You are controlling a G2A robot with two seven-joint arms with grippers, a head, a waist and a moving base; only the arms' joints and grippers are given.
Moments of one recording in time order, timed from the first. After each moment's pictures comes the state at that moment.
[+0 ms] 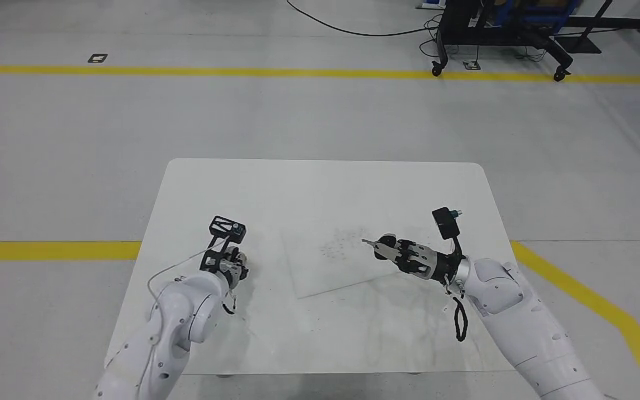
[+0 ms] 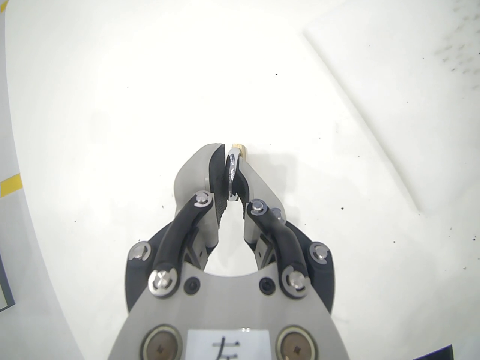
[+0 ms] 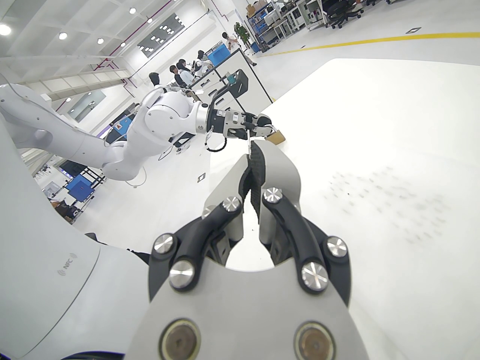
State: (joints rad) left arm 1.48 -1.06 -1.23 -1.93 1.23 0.11 -0.95; right arm -1.36 -1.03 1.24 -1.41 -0.11 -1.01 0.56
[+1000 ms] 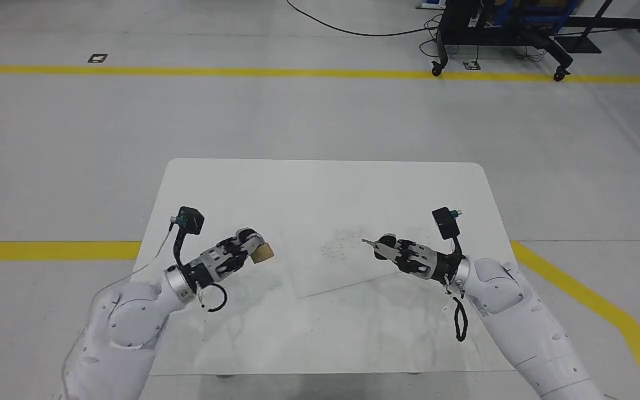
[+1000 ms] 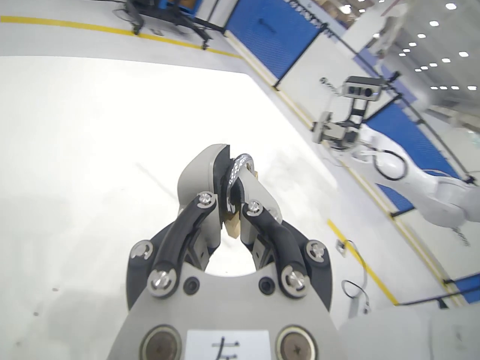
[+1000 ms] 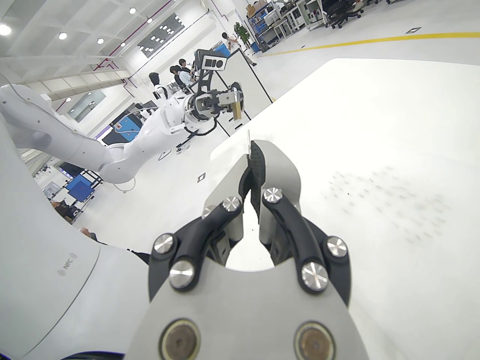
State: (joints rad) left arm 1.53 -1.04 -1.49 -1.72 0.23 -0.65 -0.63; right arm -1.36 -1.03 1.24 -1.41 -0.11 -1.01 0.56
